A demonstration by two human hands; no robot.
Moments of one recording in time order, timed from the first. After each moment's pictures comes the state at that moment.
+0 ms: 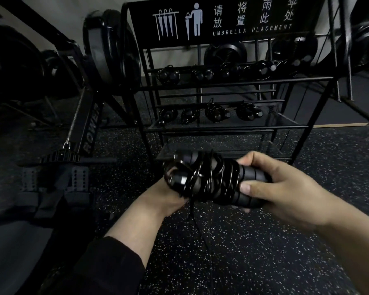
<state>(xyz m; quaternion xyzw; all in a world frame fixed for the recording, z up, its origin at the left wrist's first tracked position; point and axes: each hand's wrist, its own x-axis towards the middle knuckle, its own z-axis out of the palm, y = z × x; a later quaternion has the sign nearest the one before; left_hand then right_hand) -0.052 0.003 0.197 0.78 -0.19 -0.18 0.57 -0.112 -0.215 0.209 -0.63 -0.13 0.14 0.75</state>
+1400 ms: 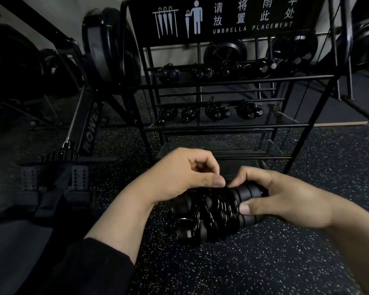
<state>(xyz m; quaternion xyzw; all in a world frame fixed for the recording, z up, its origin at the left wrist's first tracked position) -0.043 0.009 0.235 0.78 -0.32 -0.18 0.50 -0.111 -0.224 0.212 -0.72 -0.16 0.23 0.63</state>
